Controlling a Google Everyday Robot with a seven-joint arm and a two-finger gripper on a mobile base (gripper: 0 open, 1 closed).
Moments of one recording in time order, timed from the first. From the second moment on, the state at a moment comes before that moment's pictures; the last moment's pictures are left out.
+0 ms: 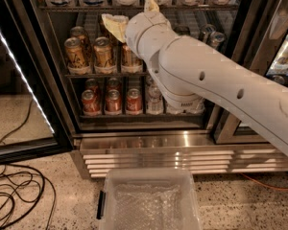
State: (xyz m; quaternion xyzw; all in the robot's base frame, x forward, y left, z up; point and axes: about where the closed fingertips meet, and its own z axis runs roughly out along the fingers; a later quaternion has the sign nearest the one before) arm 0.662 0.019 1.033 -0.21 0.64 0.06 0.74
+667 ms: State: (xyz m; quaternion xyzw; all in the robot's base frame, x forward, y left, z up) arm 0.673 0.034 1.053 -0.20 0.62 0.08 0.75
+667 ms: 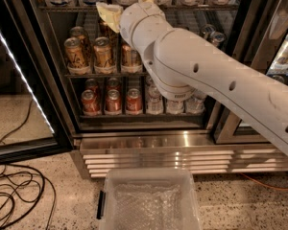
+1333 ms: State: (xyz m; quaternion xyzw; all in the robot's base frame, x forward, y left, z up) arm 0.682 0.055 1.064 -0.20 0.61 0.10 0.76
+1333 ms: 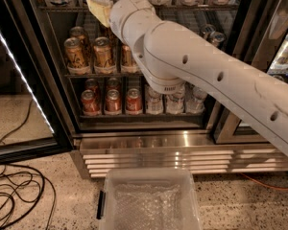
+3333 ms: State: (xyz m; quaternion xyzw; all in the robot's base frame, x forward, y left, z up) arm 0.739 0.041 1.061 -0.13 0.65 0.04 0.75
